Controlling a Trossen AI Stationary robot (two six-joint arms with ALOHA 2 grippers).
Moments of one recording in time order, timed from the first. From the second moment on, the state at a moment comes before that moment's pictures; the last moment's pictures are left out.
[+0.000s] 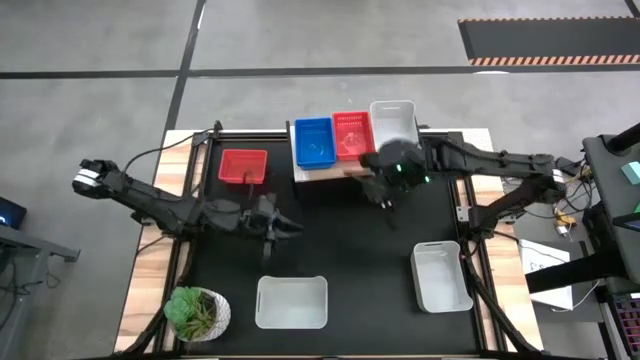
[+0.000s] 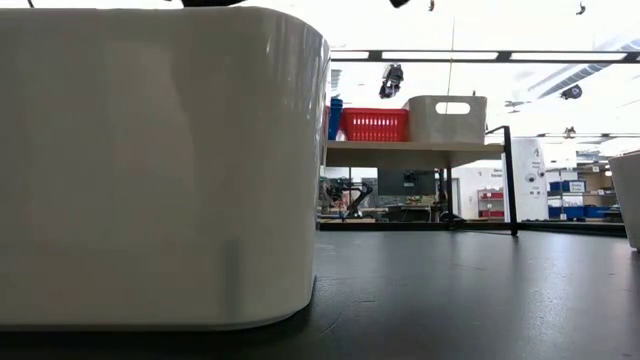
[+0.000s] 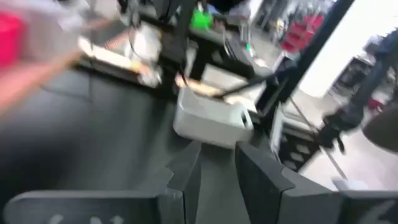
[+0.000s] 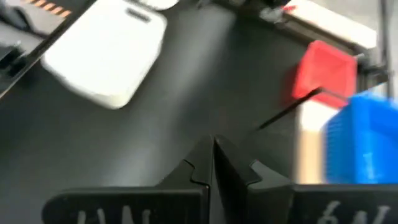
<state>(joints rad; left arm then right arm) -0.28 1.10 0.73 0.22 -0.24 -0.42 -0.07 1.42 1.53 -0.86 -0.22 -0.46</state>
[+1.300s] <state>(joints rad) -0.33 1.59 1.20 -0.92 -0.21 -0.43 0.22 1.33 0.98 -0.36 -0.15 -0.31</state>
